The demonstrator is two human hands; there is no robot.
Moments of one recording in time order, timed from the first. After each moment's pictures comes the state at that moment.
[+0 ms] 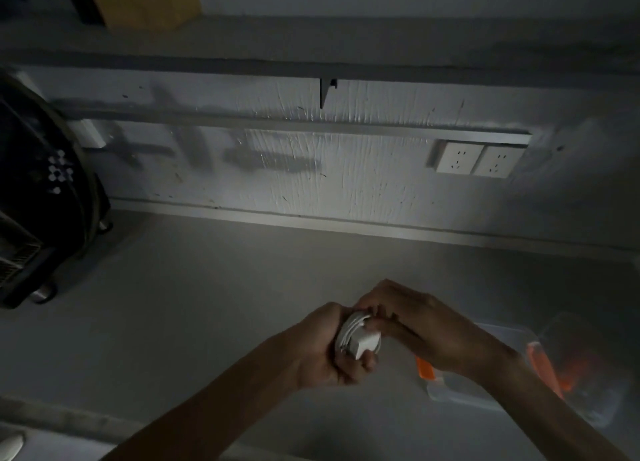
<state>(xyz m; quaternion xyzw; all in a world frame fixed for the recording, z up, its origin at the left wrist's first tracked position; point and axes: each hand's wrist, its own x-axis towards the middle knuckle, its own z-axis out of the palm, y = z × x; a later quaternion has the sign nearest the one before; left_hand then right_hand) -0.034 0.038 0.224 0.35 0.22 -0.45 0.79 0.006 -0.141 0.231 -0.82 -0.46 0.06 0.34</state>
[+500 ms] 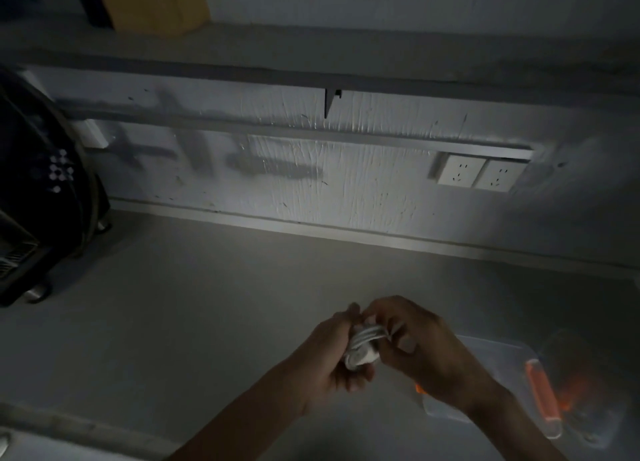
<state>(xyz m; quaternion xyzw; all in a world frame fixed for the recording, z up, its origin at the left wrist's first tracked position) -0.038 0.023 0.209 0.55 0.20 -0.26 0.77 -0.008 -0.139 0.219 -0.86 -0.32 0.02 0.40</state>
